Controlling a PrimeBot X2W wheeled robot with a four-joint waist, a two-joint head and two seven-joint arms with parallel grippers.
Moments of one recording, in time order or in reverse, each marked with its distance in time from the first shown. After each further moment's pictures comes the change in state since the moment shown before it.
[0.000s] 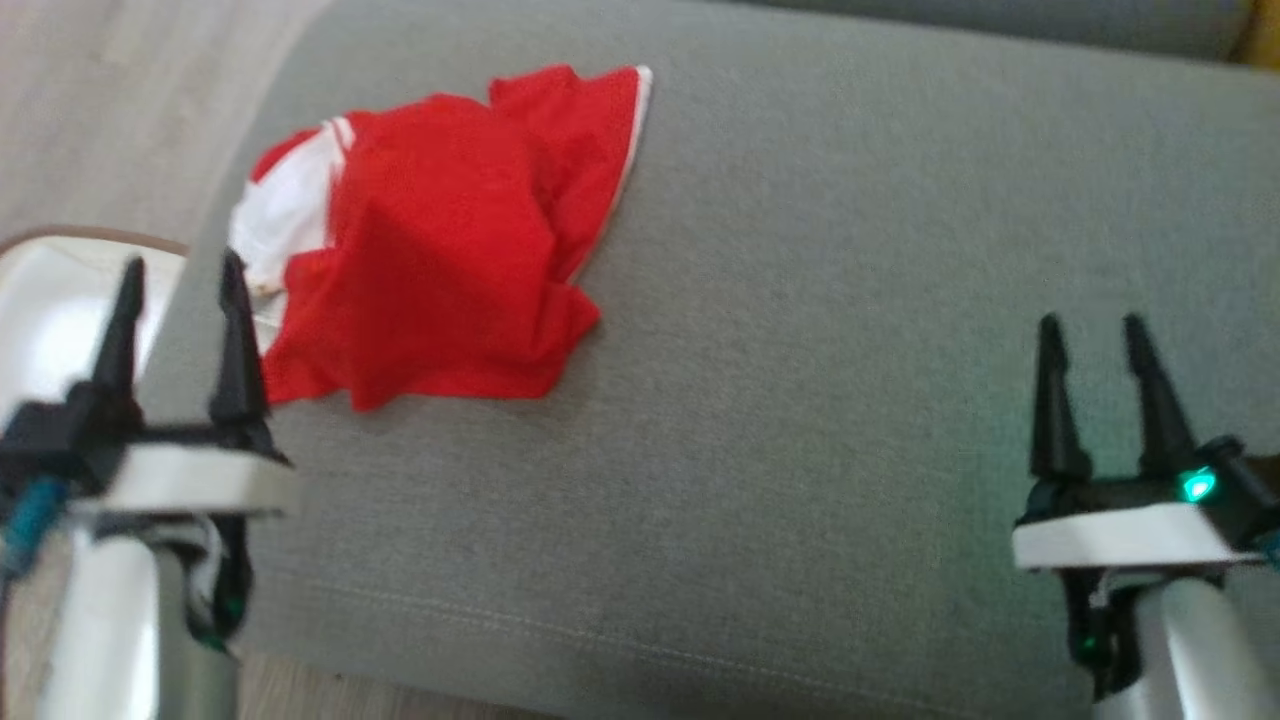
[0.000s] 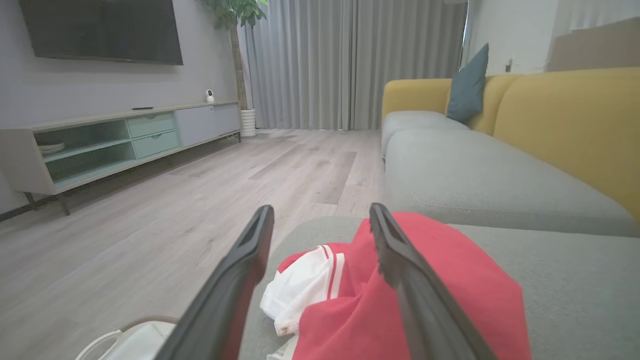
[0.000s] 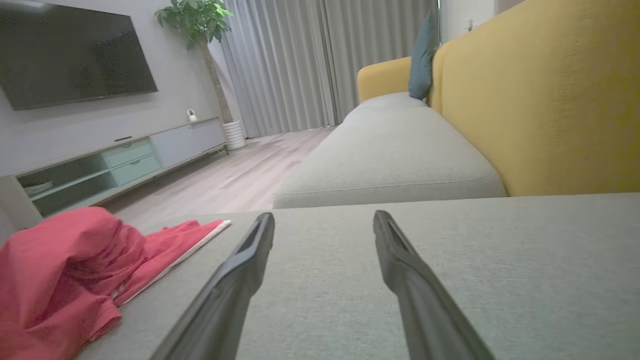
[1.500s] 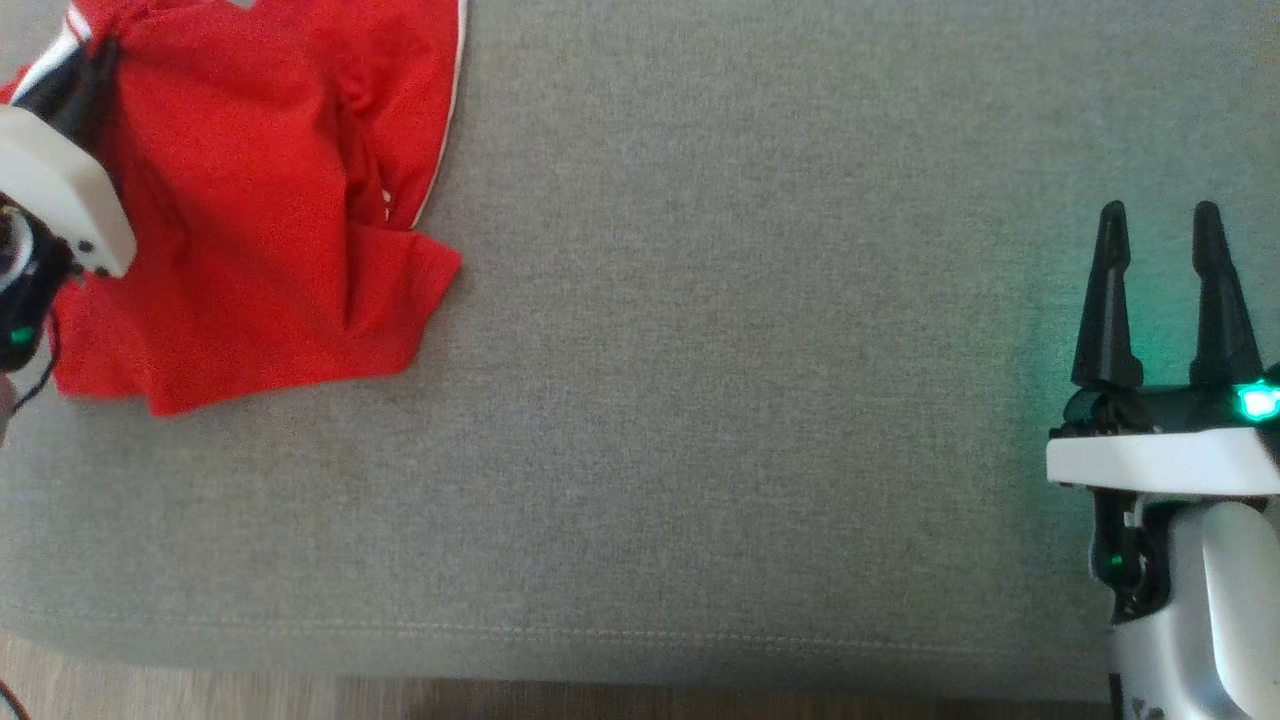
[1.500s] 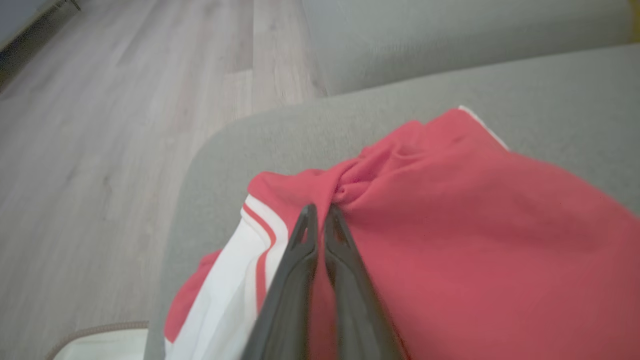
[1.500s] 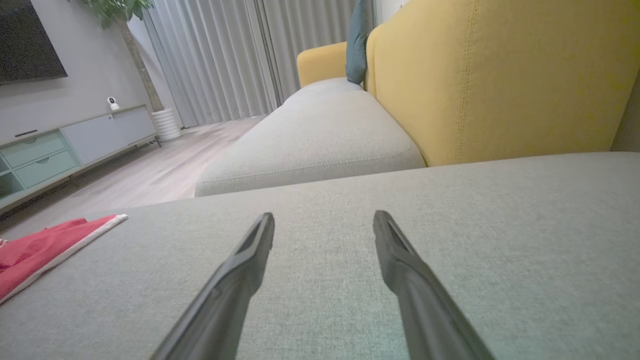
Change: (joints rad) left arm -0.717 0.488 -0.653 0.589 -0.527 -0.067 0.259; right arm -0.122 -0.002 -0.052 -0.072 -0.012 0.000 -0.002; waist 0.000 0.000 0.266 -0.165
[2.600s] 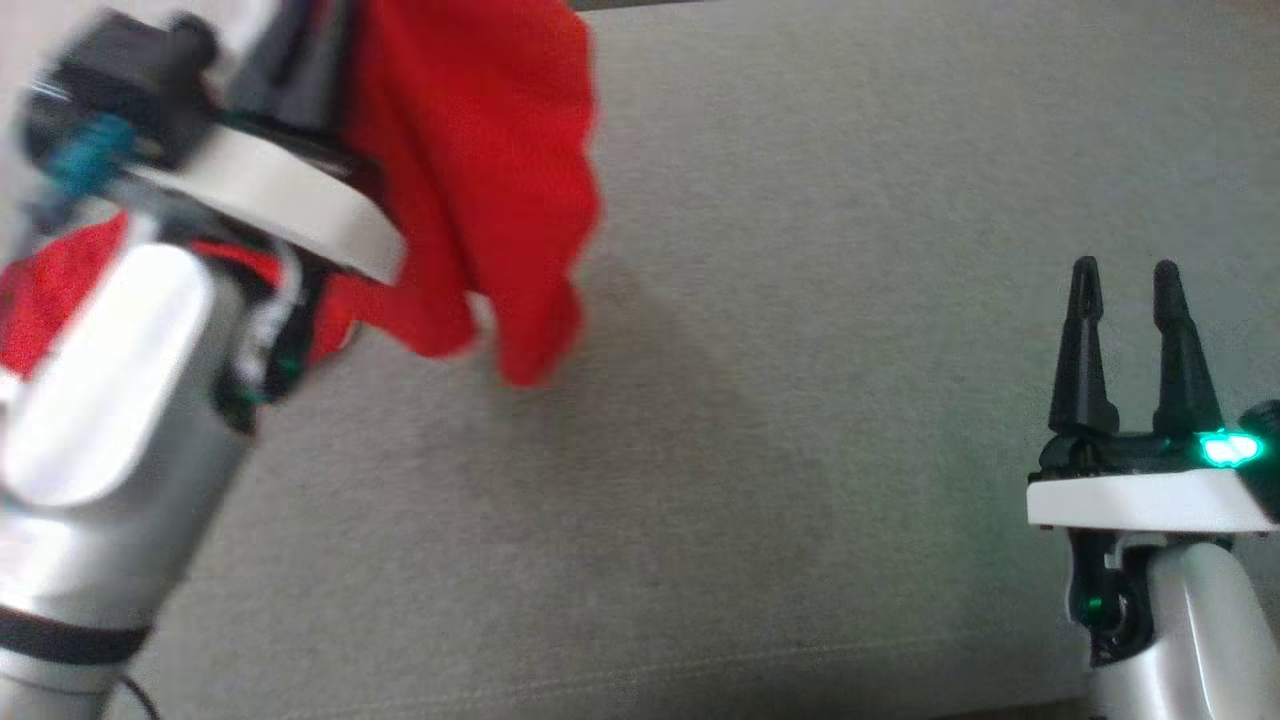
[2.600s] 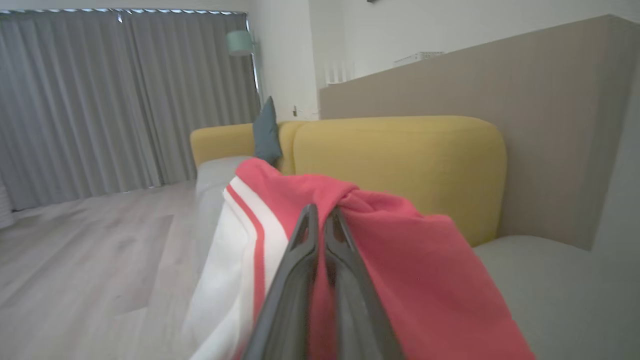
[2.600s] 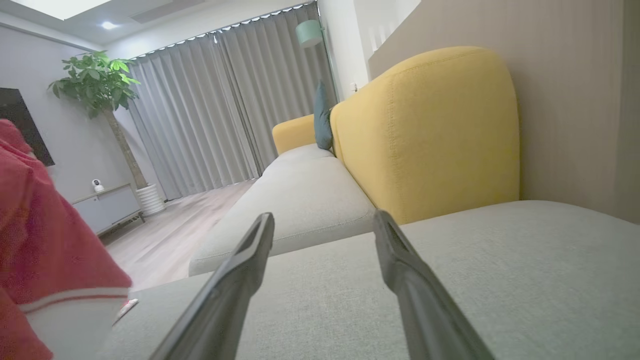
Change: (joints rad) left arm 0.118 -0.130 -0.045 -0.567 0.053 0.294 -0.141; right arm 0.064 0.000 0.046 0.024 0.122 0.000 -0.003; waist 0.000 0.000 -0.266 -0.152
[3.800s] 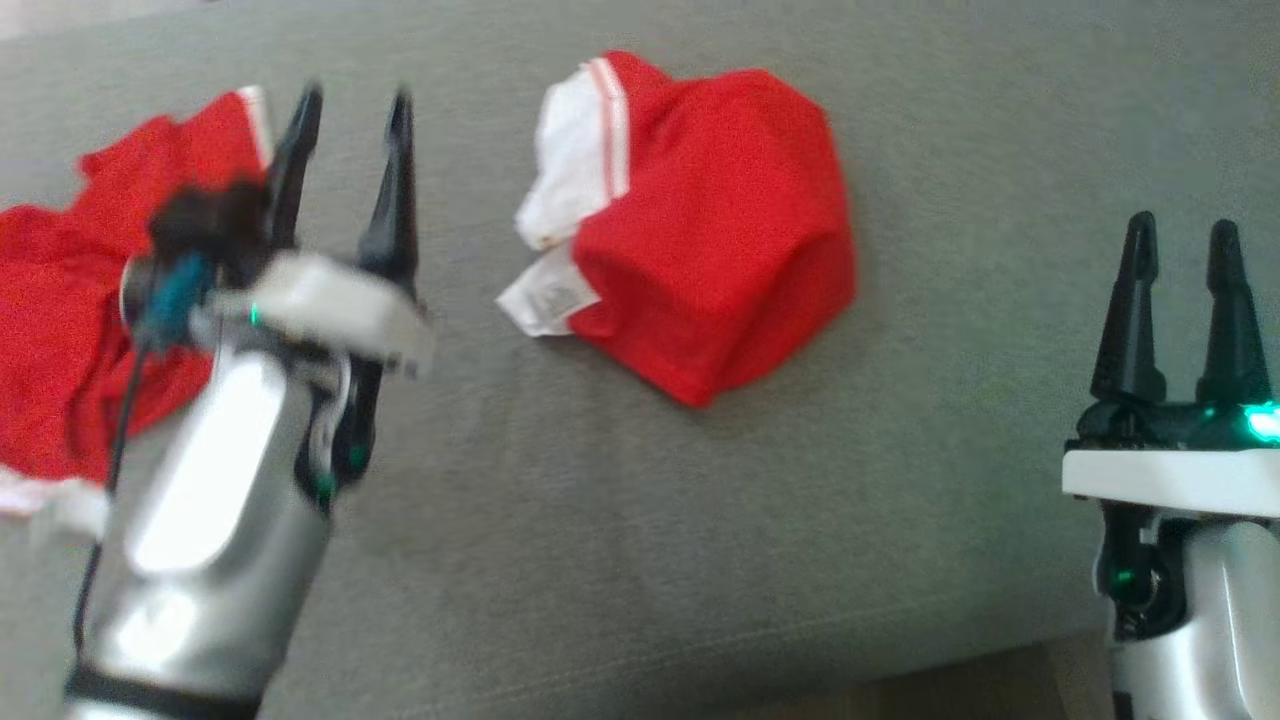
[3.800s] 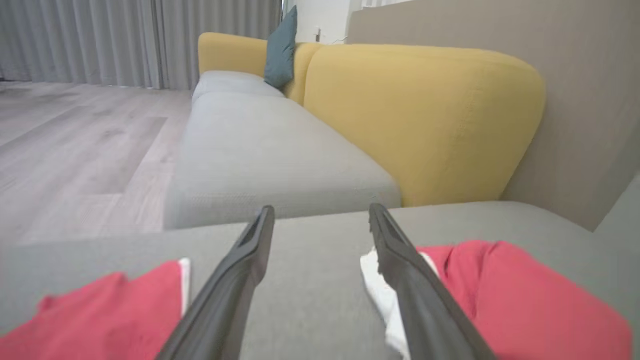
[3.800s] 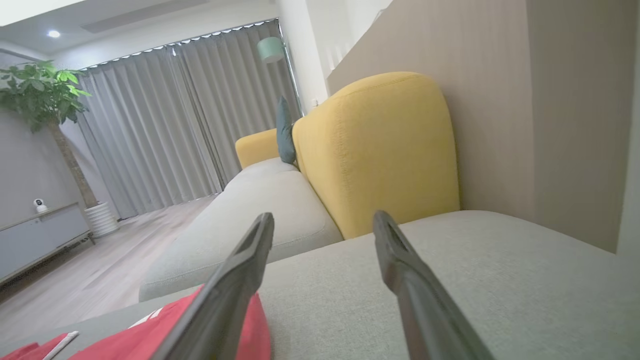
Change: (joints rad) left arm 0.146 -0.212 0.149 0.249 0.068 -0.035 -0.123; right arm -0.031 0.000 -0.035 -0.059 0.034 0.000 0.000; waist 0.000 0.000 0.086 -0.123
